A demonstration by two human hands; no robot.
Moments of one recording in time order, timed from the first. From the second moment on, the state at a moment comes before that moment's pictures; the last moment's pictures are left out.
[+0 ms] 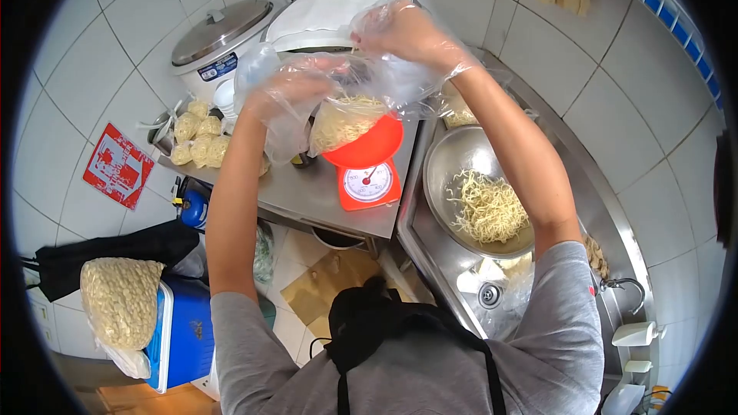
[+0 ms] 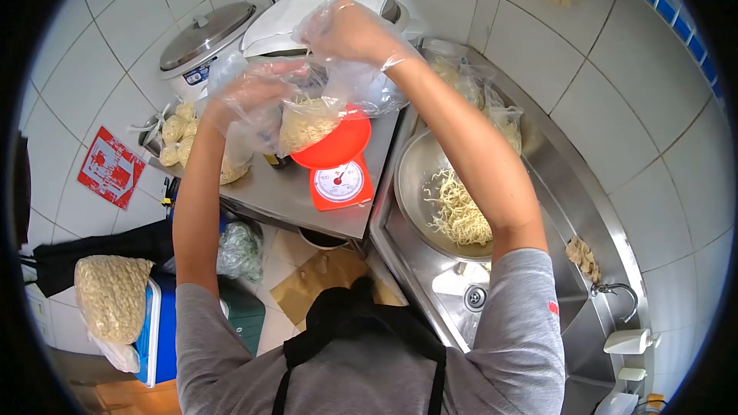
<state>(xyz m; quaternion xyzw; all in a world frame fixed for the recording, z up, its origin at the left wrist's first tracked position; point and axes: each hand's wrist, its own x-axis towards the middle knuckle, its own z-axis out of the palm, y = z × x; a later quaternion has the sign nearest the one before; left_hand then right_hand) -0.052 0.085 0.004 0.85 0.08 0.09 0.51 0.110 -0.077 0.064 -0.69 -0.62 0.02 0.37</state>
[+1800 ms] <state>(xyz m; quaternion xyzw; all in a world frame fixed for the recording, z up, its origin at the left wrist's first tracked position) -0.079 -0.051 -0.030 0.99 0.10 0.14 -0.02 0.090 -0.132 -0.078 -0.79 -0.59 -0.02 0.17</state>
